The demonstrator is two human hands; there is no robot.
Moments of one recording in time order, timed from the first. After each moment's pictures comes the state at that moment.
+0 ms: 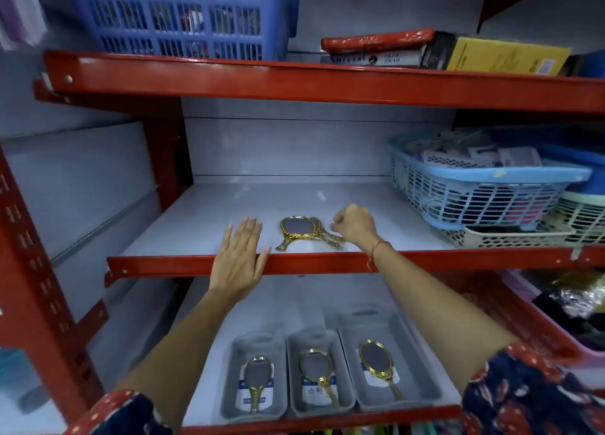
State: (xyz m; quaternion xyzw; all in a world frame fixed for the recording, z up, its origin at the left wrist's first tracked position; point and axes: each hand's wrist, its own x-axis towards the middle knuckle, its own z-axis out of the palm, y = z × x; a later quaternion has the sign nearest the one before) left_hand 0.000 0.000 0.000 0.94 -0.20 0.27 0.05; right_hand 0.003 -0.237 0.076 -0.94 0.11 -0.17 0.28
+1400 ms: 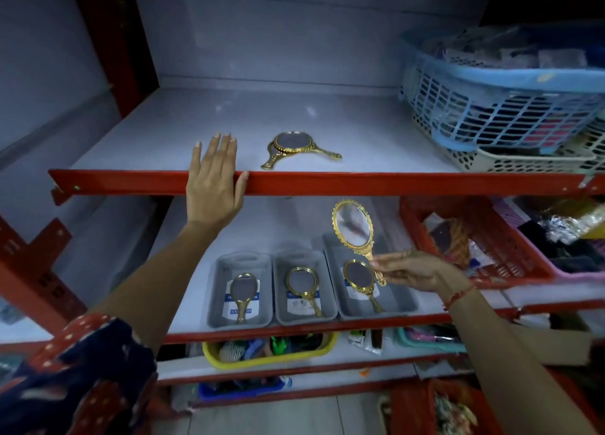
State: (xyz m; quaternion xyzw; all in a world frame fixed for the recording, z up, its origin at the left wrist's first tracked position) left_hand 0.028 -0.003 -0.042 0.88 -0.17 0.43 0.04; right_hand -0.114 -0.356 -0.084 -0.71 0.22 0.23 0.63
